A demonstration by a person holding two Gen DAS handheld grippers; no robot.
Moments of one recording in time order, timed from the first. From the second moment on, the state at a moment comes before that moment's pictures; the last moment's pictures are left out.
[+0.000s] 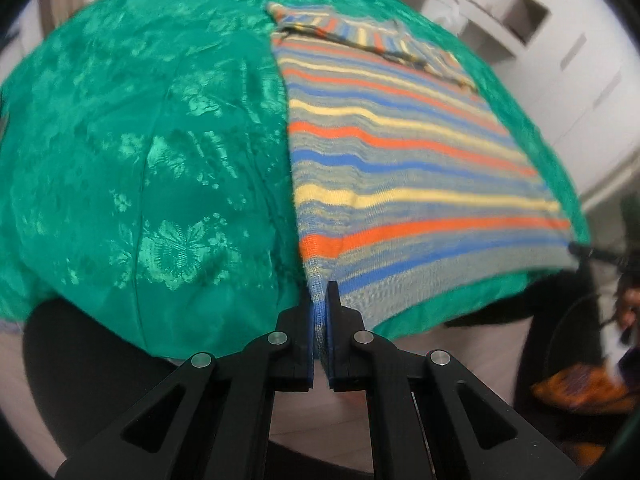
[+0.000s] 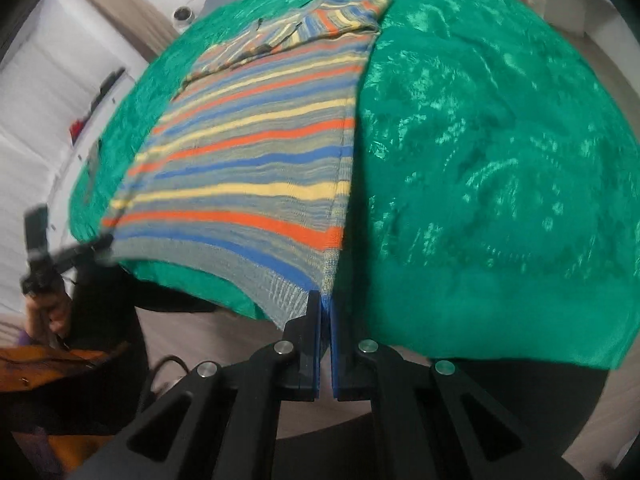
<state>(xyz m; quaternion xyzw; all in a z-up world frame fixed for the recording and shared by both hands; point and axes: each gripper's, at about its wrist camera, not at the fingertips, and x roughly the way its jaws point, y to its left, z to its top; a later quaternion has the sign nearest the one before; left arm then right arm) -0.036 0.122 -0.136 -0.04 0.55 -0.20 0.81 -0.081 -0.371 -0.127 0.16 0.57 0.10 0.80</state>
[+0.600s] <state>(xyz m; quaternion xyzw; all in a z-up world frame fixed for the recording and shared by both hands) 0.341 0.046 -0.090 -0.10 0.49 -0.14 0.86 0.259 -0.478 -0.096 0.33 0.45 0.11 0.82</state>
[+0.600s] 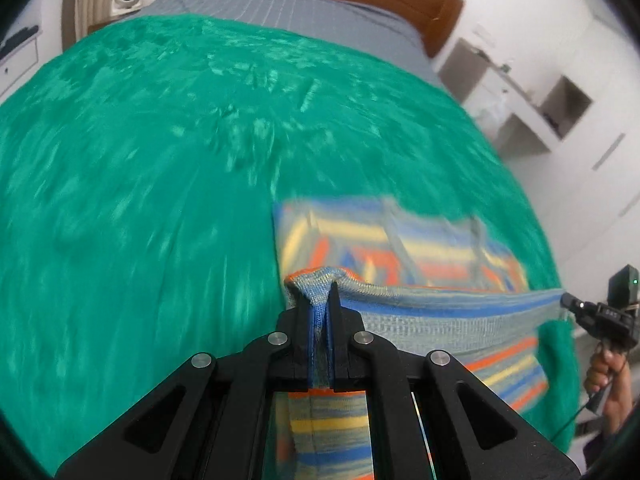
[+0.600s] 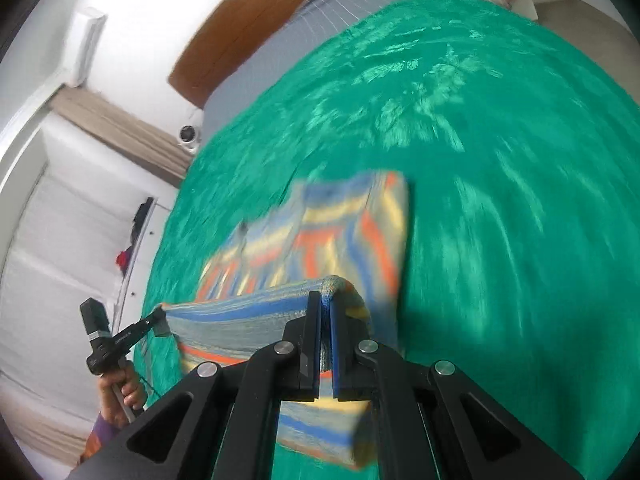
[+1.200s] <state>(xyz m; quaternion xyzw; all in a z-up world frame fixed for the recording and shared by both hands) 0.342 -0.015 -0.140 0.07 0.58 -0.26 0.76 0.355 -0.418 -0.145 0.17 0.59 0.17 0.77</state>
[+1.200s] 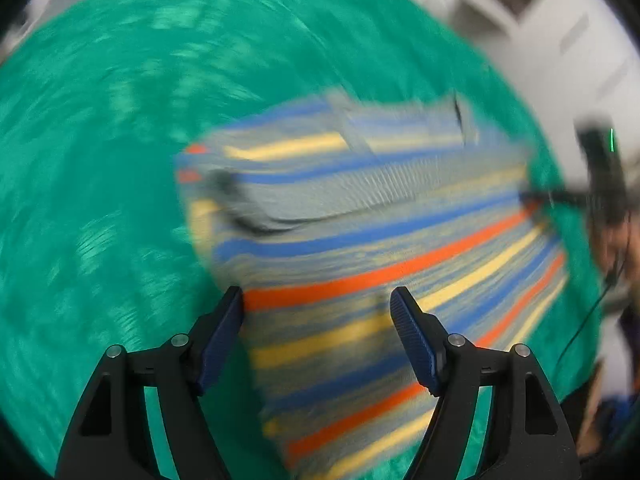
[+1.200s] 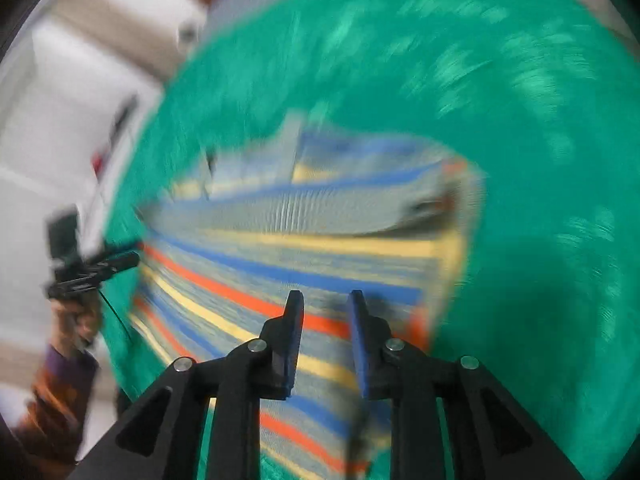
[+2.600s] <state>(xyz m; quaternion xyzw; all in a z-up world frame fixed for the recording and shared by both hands) 0.212 0.140 -0.180 0.00 0.44 0.01 0.90 0.091 -0.422 -0.177 0.11 0.38 0.00 0.92</state>
